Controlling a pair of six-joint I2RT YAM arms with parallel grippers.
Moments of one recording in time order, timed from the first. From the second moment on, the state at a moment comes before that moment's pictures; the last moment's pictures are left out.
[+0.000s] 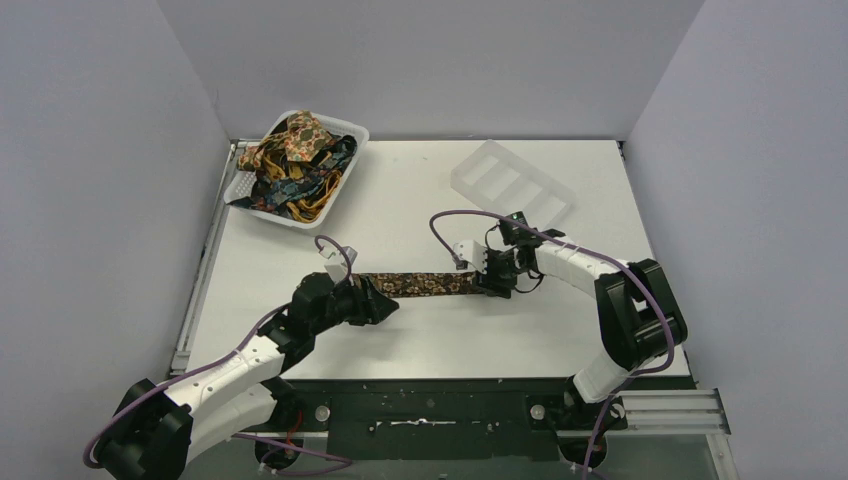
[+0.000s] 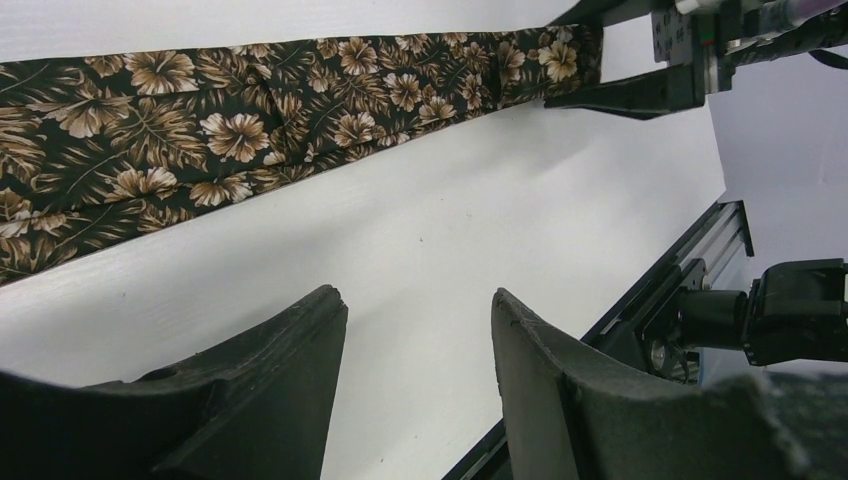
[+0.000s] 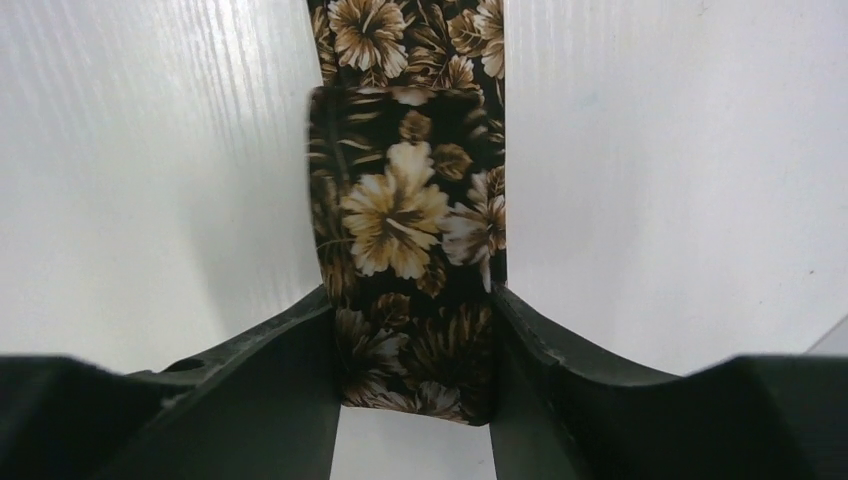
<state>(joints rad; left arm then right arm) -0.61 0.93 0.28 0.22 0.20 -0.72 0.41 1.62 0.91 -0.49 -0.39 -1.02</state>
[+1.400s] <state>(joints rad) -0.61 1.06 0.35 0.29 0.32 -0.70 0.41 1.21 0.86 -0.46 -0.38 -0.72</state>
